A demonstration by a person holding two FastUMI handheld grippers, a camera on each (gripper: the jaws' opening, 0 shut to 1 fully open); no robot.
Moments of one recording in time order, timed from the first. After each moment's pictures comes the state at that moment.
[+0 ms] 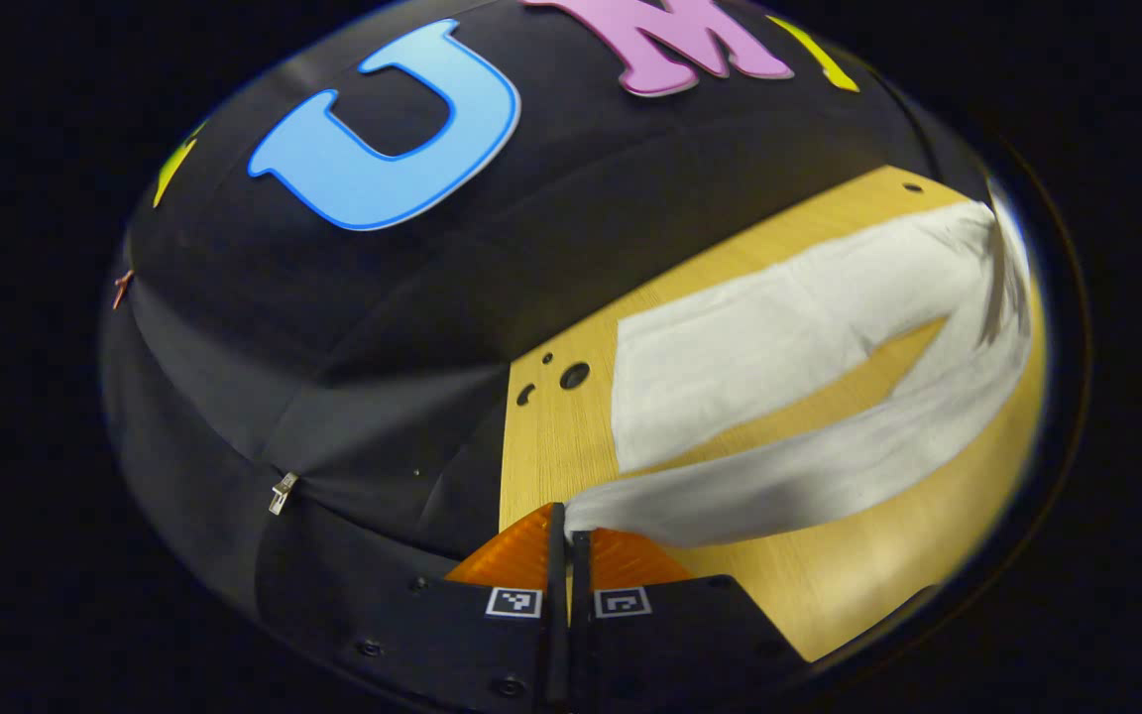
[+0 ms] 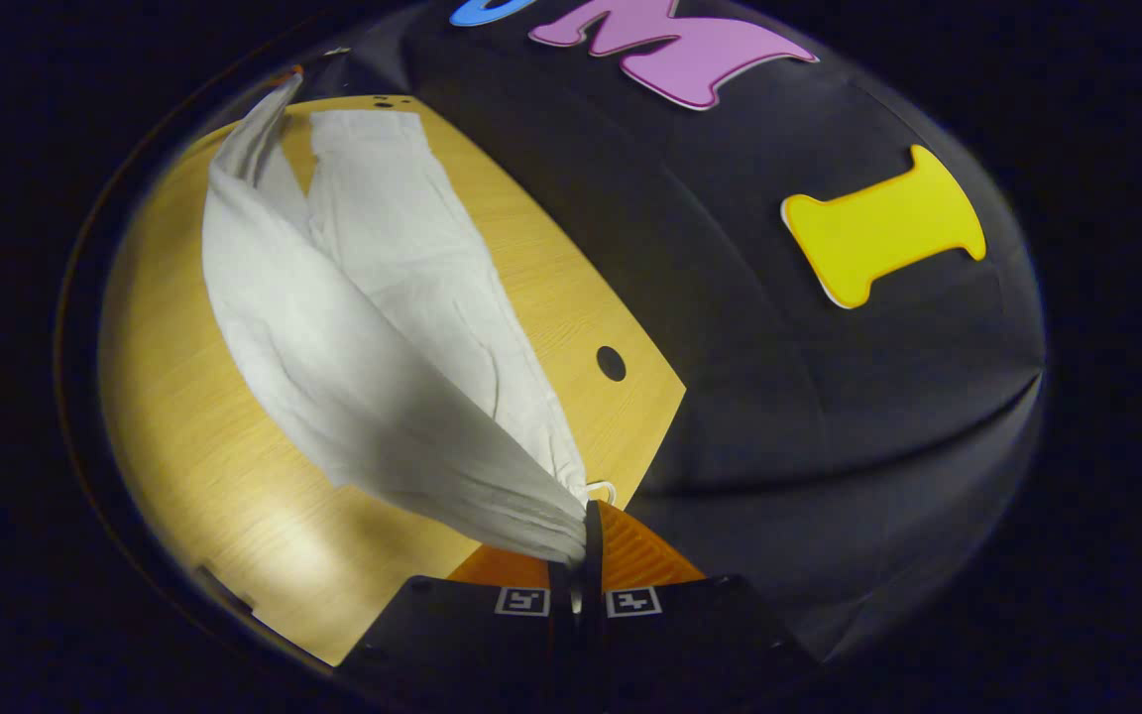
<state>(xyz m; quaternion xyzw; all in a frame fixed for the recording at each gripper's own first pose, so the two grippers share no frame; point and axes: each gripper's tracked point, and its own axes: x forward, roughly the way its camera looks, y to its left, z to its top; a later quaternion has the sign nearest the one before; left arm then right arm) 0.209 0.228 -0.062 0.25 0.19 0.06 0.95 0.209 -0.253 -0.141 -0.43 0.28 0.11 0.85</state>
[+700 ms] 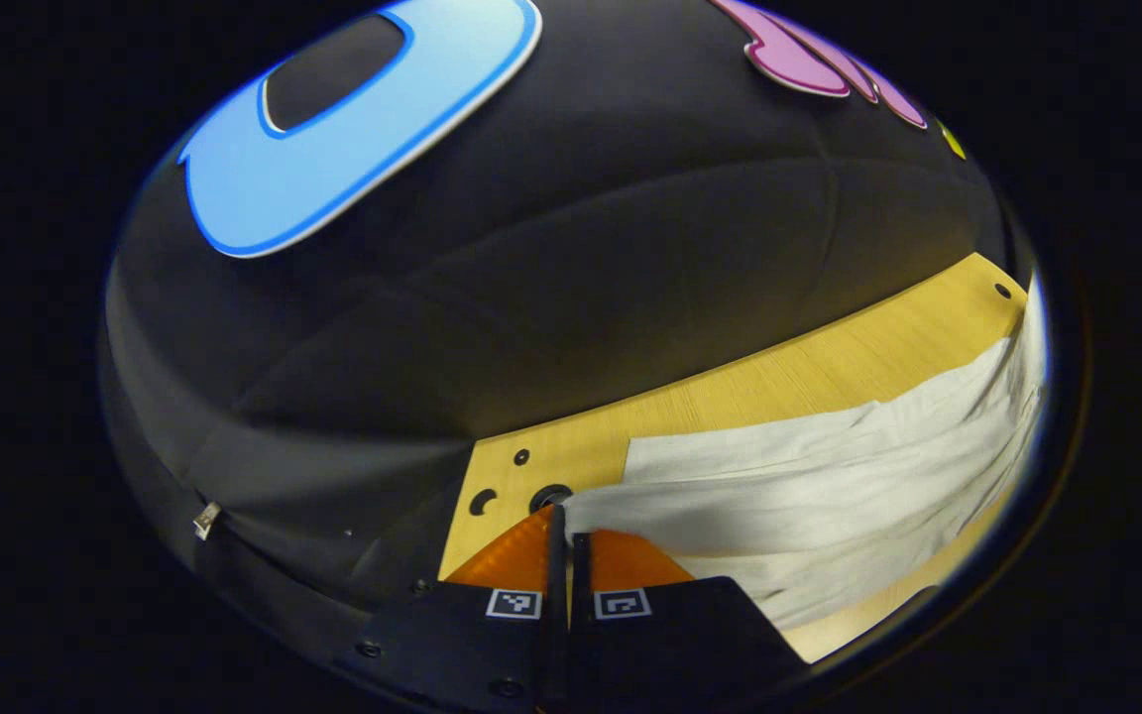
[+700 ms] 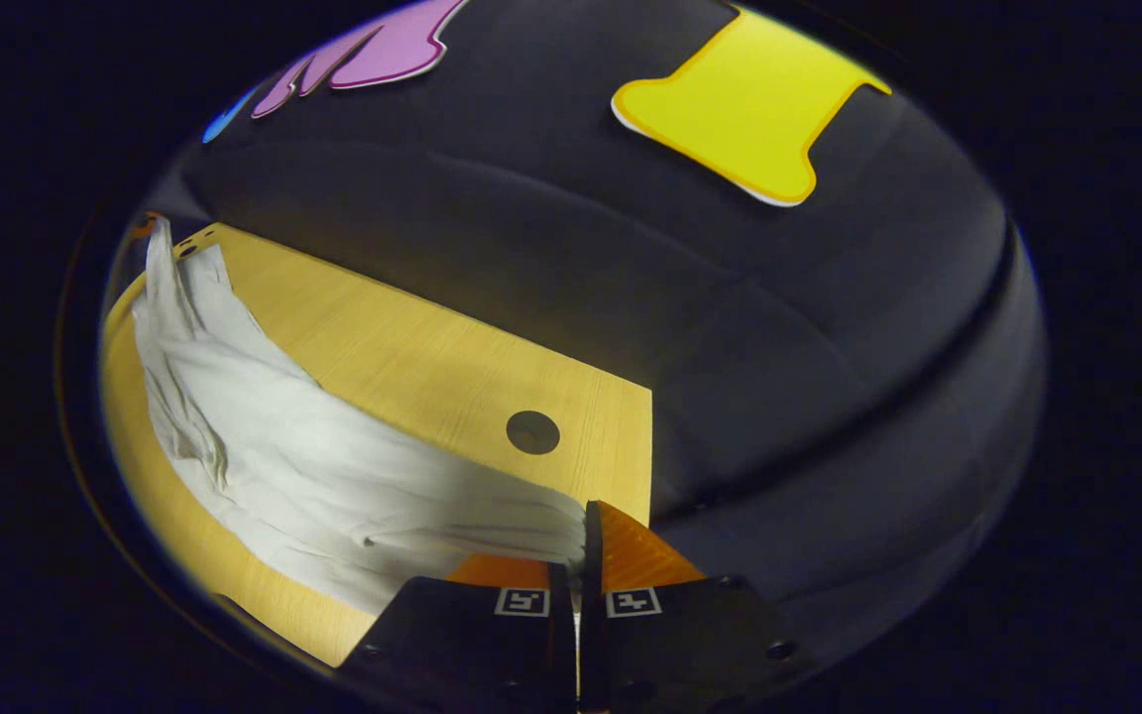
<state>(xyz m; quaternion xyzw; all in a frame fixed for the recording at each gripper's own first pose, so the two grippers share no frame) 0.431 0.190 -0.056 0.19 0.17 0.05 0.97 0.363 -0.260 -0.168 -0.24 0.30 0.02 0.92</state>
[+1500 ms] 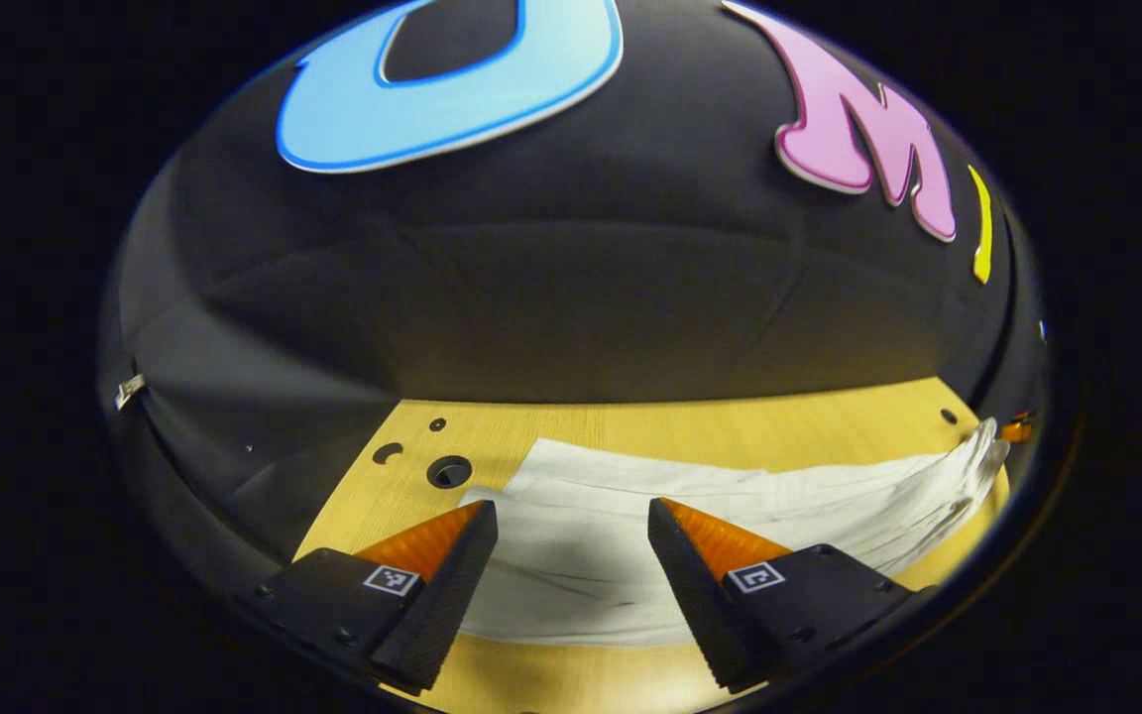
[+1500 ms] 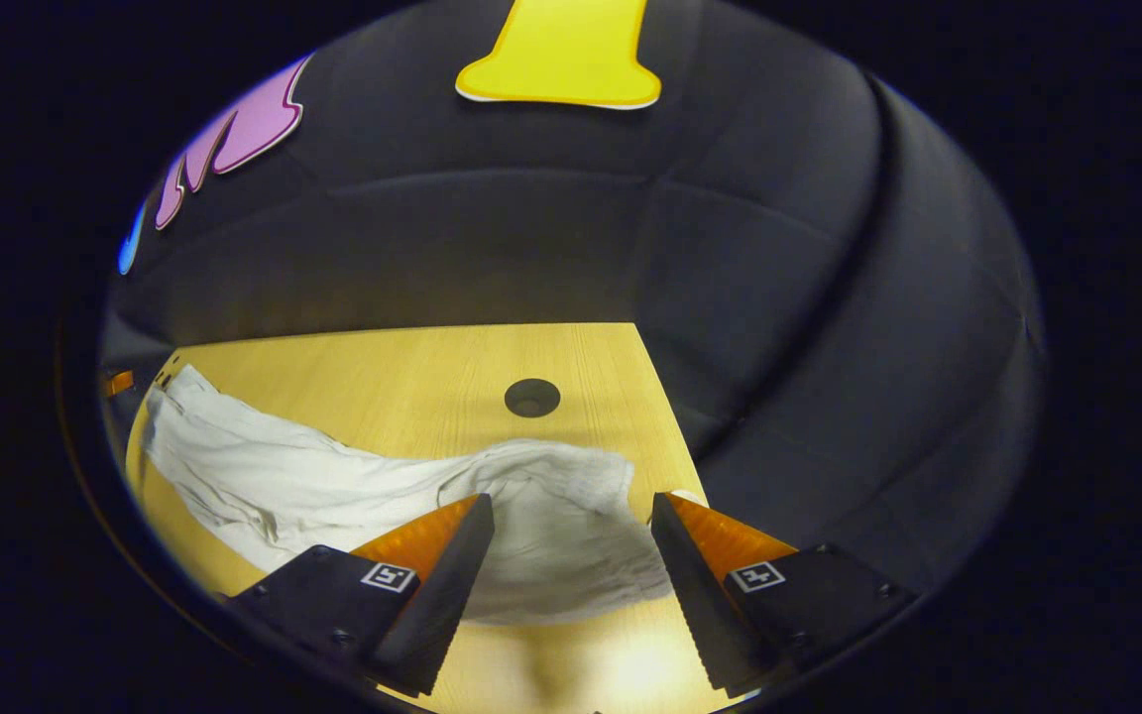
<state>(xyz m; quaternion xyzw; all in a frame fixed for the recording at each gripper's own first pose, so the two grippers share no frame) 0.365 0.130 -0.048 0.00 0.12 -0.01 0.99 0.302 -0.270 -0.187 -0.04 0.28 -0.05 0.96</state>
